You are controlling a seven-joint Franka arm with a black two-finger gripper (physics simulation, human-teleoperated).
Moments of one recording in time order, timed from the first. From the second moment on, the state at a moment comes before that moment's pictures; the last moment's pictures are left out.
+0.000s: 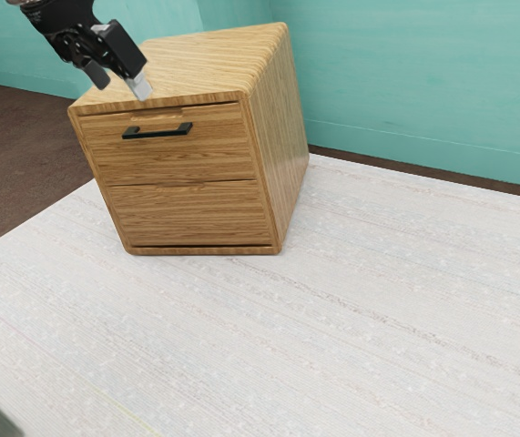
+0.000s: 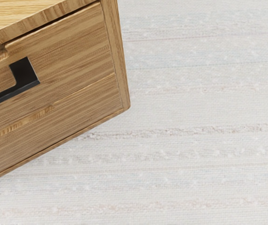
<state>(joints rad) 0.53 0.08 -0.39 -1.01 0.00 1.43 0.20</state>
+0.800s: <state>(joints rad) 0.36 -0.48 -0.18 -1.79 0.01 1.65 0.61</state>
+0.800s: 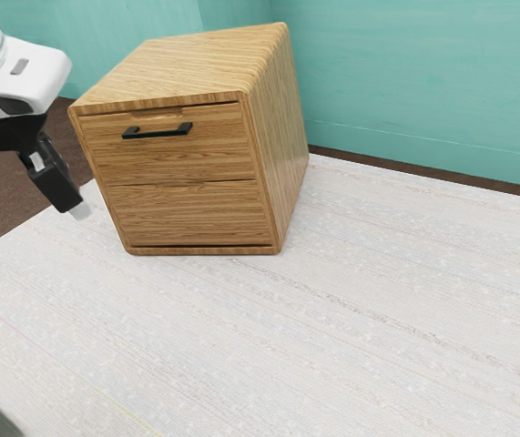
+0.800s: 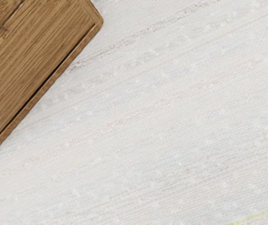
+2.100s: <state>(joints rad) 0.46 -0.07 -0.19 -1.57 0.01 2.07 1.56</state>
